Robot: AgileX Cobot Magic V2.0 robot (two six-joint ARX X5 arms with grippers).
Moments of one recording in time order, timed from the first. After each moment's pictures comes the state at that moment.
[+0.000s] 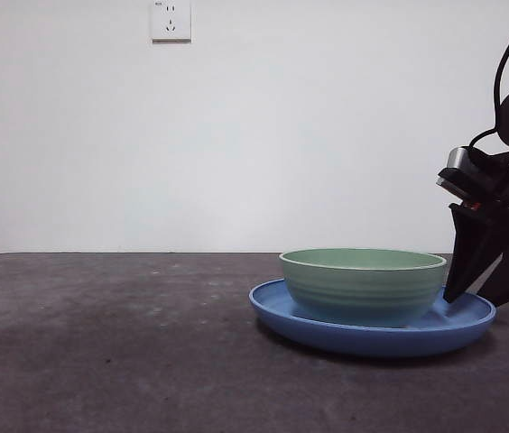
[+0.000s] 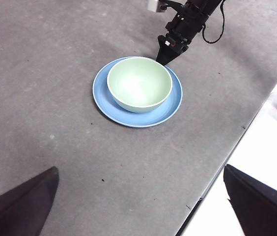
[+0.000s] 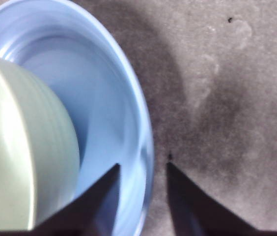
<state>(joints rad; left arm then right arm) -0.67 0.75 1.20 -1.06 0.21 0.09 0.06 1.69 0.96 -0.51 -0.55 0.06</state>
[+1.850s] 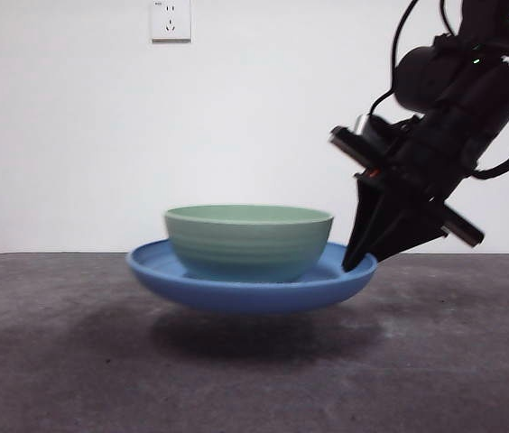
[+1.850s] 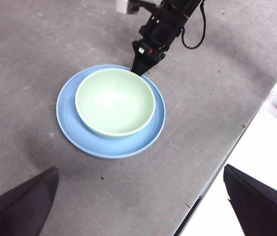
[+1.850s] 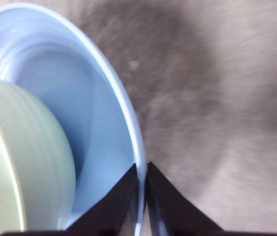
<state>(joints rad) -0.67 0.75 1.20 -1.07 0.21 0.09 0.34 1.72 1.10 -0.49 -0.54 0.29</state>
